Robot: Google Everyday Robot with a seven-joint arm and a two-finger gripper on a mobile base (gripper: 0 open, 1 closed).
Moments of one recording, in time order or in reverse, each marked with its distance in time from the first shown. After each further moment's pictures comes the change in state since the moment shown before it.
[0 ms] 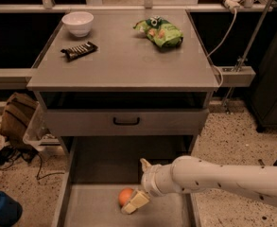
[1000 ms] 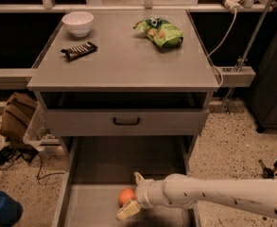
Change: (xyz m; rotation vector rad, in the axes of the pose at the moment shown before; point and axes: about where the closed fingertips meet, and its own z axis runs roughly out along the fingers) arm 0.055 -0.001 0.102 -0.024 -0.109 0.107
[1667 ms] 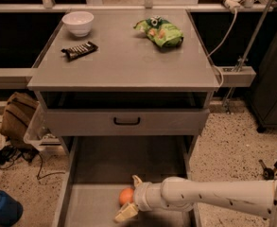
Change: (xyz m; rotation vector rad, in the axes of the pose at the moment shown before) arm 0.009 0.005 0.015 -0.015 -0.006 0.017
